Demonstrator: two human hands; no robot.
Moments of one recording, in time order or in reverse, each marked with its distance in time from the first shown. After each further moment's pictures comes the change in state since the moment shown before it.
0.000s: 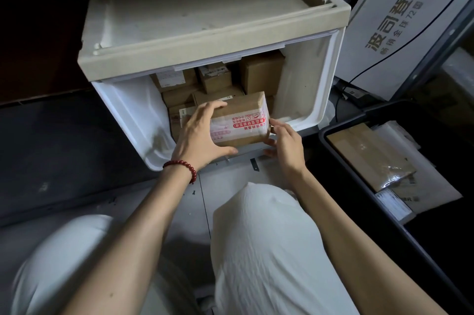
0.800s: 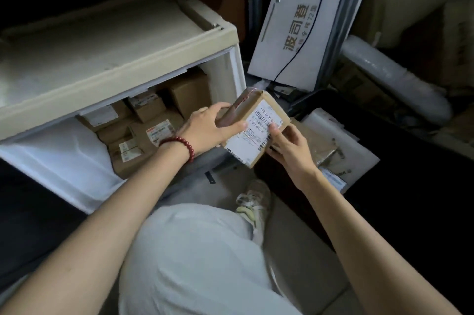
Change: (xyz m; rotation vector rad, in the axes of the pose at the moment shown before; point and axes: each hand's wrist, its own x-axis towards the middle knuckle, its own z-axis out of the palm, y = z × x) left_hand 0.057 0.141 0.041 0.012 -0.442 0.037; right_hand -0.009 -0.003 -0.146 0.347 0.063 -0.068
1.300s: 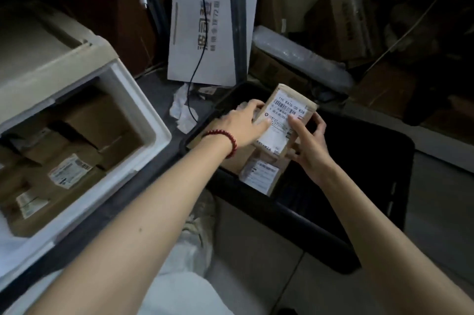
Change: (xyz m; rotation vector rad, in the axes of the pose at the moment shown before) left_hand 0.068 0.171 0.141 0.108 -0.273 0.331; right_hand -0.030 -0.059 -0.172 0.086 0.441 -0.020
